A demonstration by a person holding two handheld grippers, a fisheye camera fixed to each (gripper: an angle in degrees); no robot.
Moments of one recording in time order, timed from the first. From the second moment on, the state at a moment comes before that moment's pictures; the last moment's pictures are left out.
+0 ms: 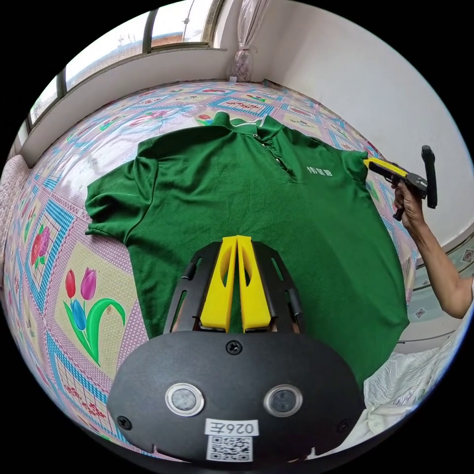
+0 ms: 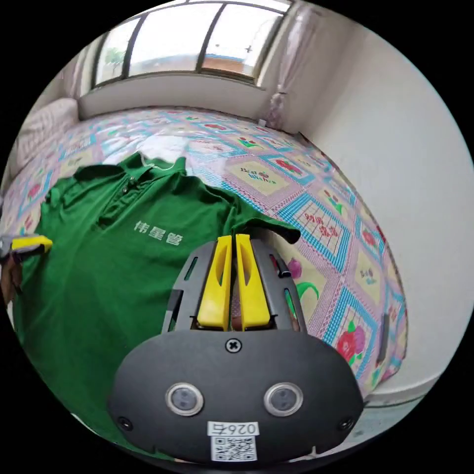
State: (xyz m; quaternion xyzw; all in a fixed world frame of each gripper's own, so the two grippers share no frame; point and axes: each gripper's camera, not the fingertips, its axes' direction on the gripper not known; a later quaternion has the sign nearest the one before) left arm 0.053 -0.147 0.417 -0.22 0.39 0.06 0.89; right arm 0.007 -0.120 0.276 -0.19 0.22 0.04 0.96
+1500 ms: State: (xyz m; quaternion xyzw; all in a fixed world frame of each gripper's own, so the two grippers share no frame) left arm -0.009 -0.127 0.444 -0.22 0.40 0.05 0.89; right arm 0.214 -0.125 0.349 -0.24 0.04 0.27 0.93
